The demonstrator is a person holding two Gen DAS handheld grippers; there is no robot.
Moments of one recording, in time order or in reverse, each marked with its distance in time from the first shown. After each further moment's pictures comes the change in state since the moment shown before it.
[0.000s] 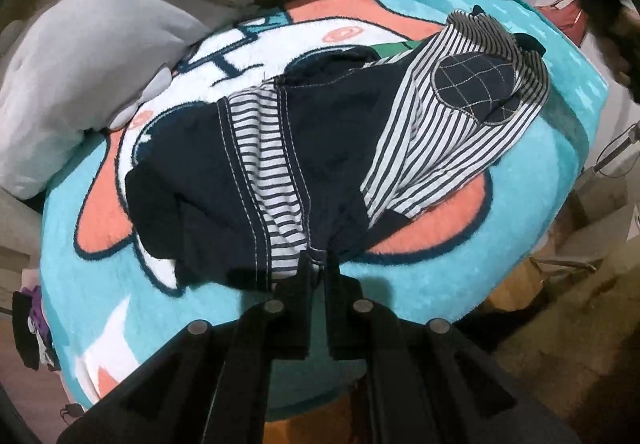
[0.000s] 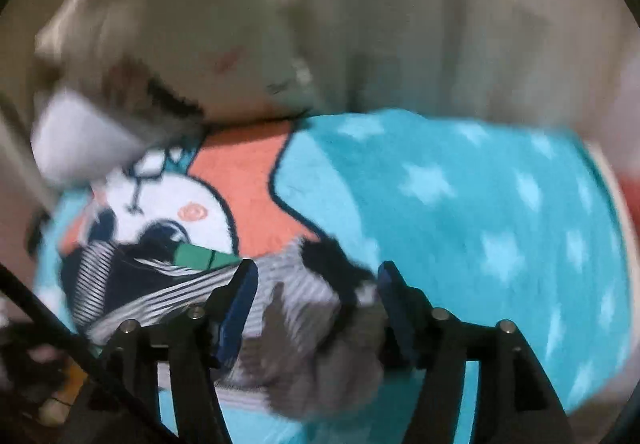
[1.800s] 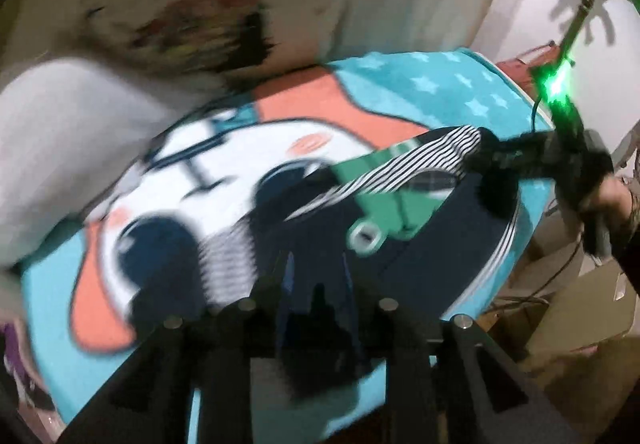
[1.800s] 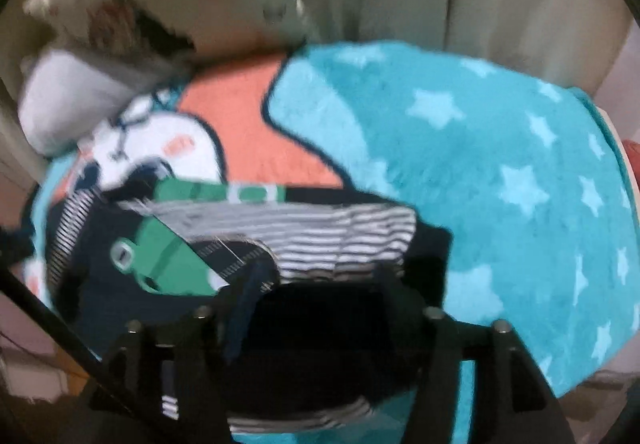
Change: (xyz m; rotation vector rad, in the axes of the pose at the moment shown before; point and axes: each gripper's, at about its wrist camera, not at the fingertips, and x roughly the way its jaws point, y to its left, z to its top) left arm -0.026 0.010 0.095 0.016 -0.111 -0.208; right arm 0.007 -0.004 -0.063 0.108 0.114 0.022
